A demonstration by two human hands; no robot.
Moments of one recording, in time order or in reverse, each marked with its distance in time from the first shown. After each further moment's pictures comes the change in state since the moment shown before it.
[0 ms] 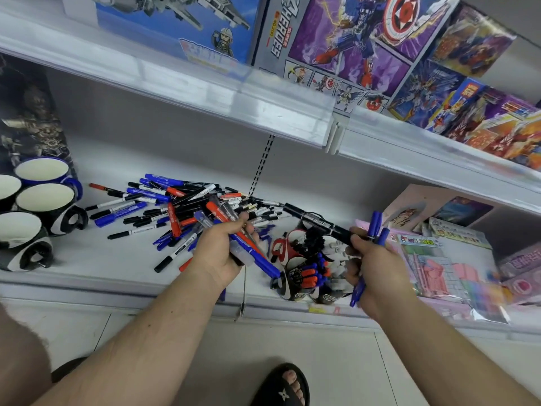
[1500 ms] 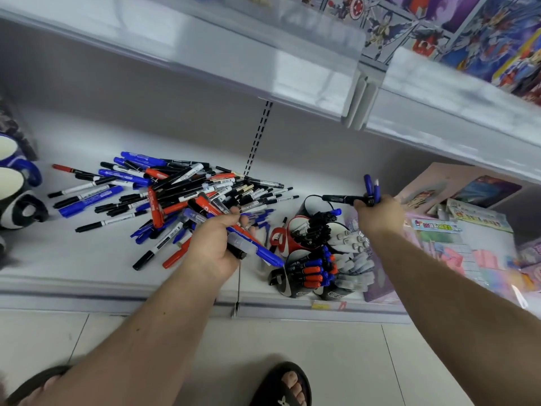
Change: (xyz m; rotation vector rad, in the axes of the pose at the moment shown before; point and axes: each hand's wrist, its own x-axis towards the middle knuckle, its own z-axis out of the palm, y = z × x) left_hand 0.065 -0.018 0.000 0.003 0.180 -0.060; right_hand 0.199 0.032 -0.001 -0.845 0.245 -0.311
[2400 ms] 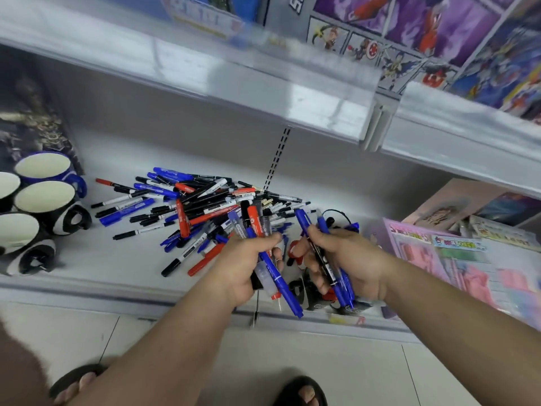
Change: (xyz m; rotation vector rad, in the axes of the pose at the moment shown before) left_hand -0.042 0.004 -0.003 0.367 -0.132 0.038; right_hand -0.126 -0.085 -0.028 0.503 -1.139 0.182
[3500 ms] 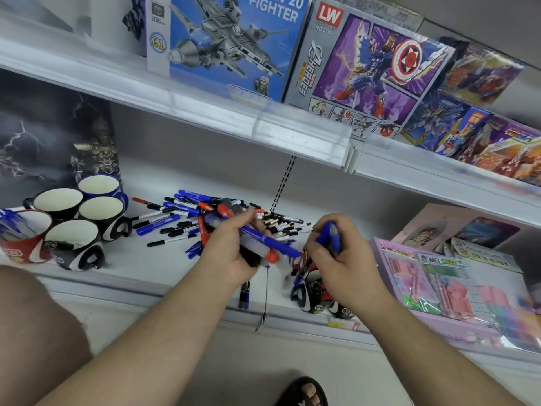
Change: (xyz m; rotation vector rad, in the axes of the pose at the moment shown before) left_hand -0.098 0.049 -0.008 -0.442 -0.031 0.042; right_hand -0.098 -0.002 0.083 -0.445 0.503 -0.799
